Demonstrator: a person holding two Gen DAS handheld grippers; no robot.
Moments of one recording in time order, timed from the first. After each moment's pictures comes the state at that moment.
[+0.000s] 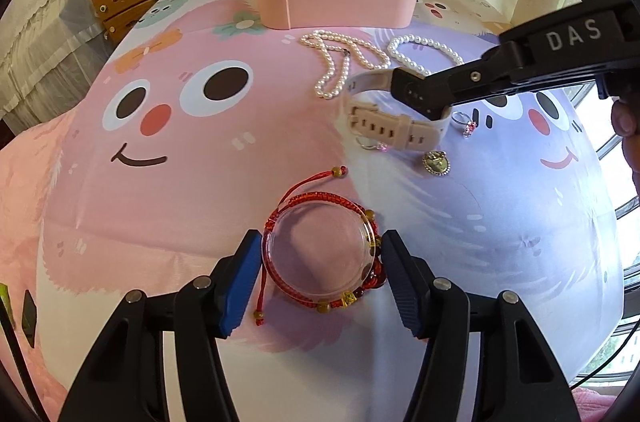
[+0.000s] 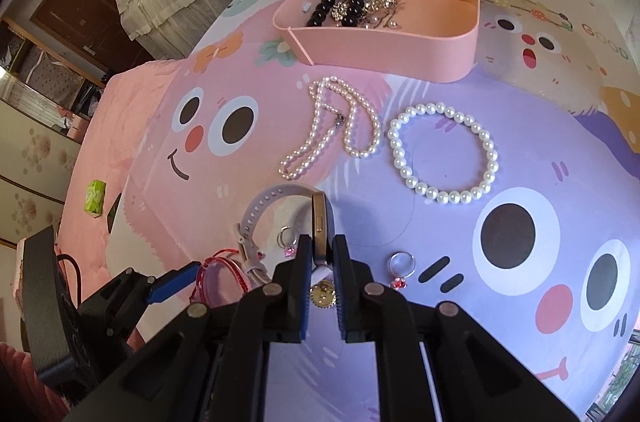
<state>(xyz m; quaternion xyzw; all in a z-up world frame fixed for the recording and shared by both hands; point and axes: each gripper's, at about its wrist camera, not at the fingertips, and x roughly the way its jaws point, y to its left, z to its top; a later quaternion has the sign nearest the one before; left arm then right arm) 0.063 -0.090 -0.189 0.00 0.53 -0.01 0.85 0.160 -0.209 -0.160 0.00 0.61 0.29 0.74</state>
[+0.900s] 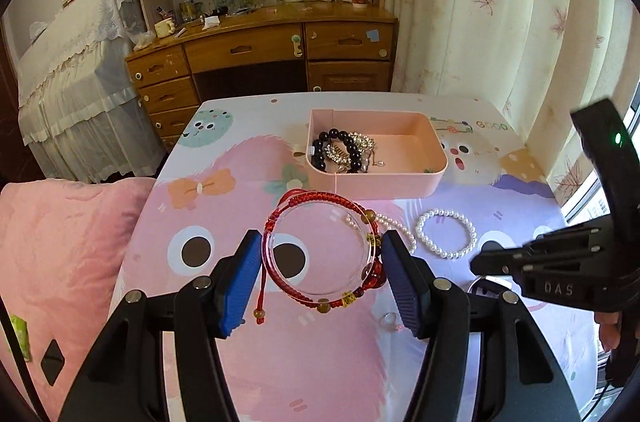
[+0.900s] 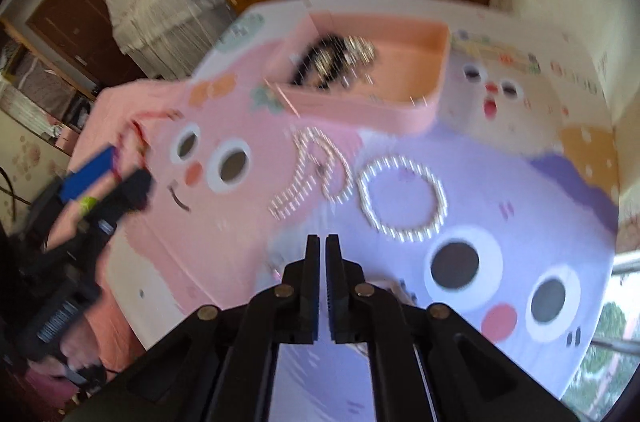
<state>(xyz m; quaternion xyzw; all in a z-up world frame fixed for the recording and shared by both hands) 0.122 -0.063 -0.080 0.00 0.41 0.03 0.91 0.178 -0.223 -0.129 -0.01 0.60 0.26 0.76</state>
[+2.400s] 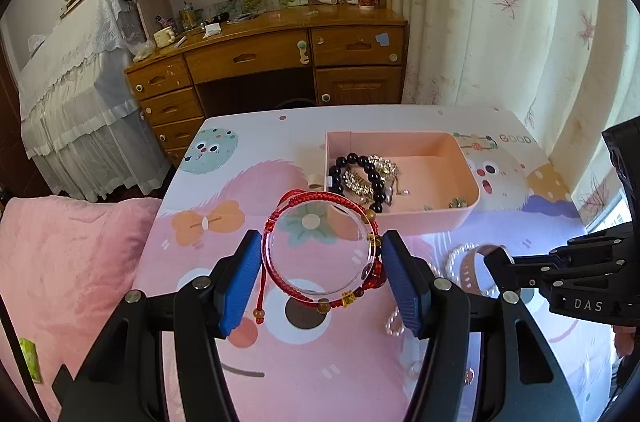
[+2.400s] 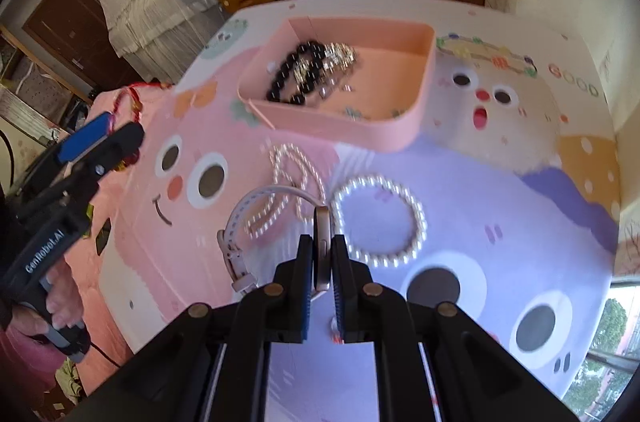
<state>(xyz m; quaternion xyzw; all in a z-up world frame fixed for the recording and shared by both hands) 0.175 -0.048 -0.081 0.02 0.40 0.04 0.92 0.206 -0.226 -0.127 0.00 0.58 0.27 0.77</state>
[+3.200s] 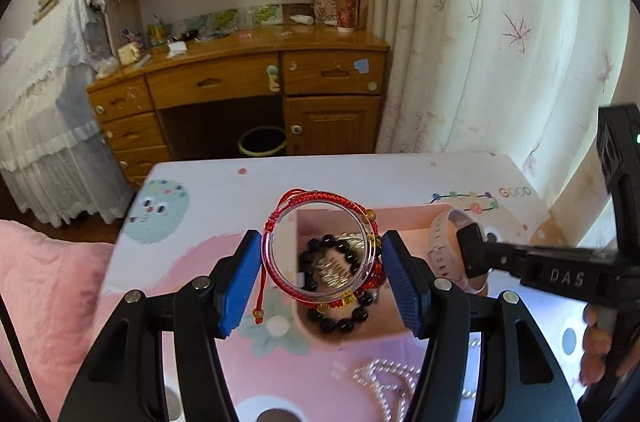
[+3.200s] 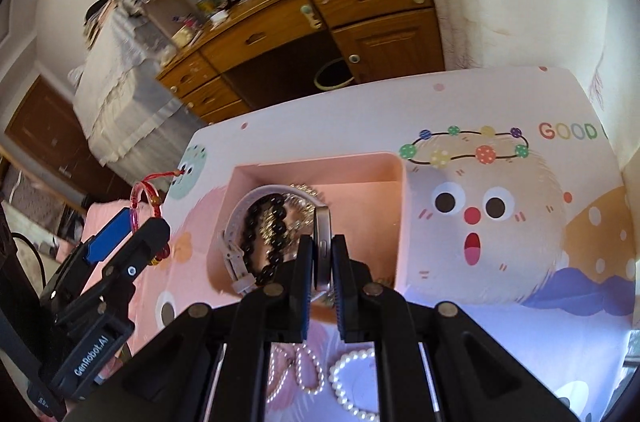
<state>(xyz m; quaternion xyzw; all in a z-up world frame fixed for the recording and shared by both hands) 0.289 -0.044 -0.094 -0.01 0.37 -0.02 0.93 0.309 -0.224 -0.127 0.14 0.51 0.18 0.83</state>
